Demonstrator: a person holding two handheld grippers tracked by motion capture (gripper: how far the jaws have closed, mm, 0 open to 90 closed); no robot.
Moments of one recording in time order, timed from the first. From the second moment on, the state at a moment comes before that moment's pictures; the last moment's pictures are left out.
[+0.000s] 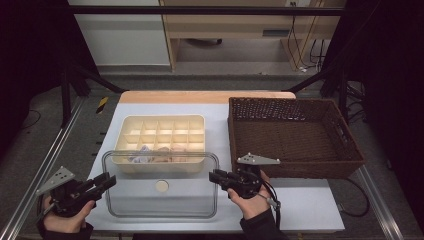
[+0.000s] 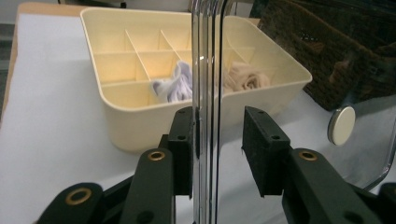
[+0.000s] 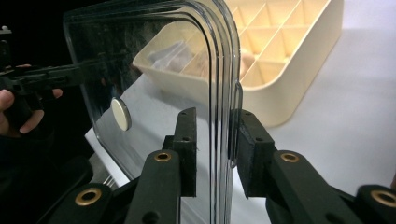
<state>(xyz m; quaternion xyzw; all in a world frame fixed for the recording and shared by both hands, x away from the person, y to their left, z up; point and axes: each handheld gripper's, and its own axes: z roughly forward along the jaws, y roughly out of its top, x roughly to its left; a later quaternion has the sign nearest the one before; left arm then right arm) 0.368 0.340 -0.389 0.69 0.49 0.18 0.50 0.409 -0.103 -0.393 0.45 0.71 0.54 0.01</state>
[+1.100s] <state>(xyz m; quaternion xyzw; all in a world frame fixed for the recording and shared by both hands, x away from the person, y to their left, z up) 0.448 0.357 -0.355 0.66 0.49 0.19 0.54 0.486 -0.085 -0.347 0.45 0.69 0.56 0.06</state>
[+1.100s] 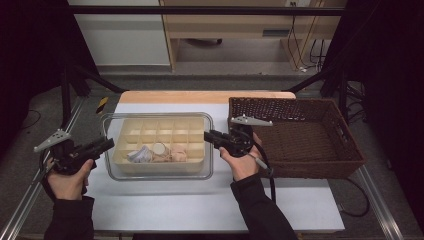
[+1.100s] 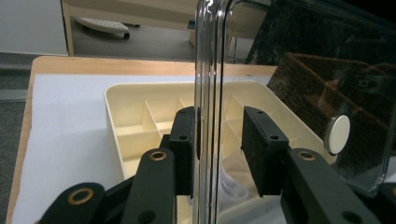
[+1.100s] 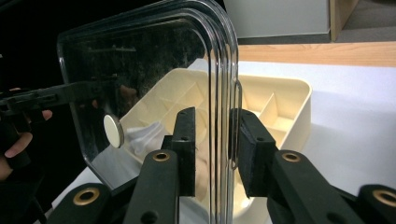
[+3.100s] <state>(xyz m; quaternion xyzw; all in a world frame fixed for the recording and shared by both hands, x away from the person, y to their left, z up) 0.511 0.378 -0.355 0.64 0.52 0.17 0.54 0.557 -0.058 -0.347 0.49 0.66 0.57 0.04</state>
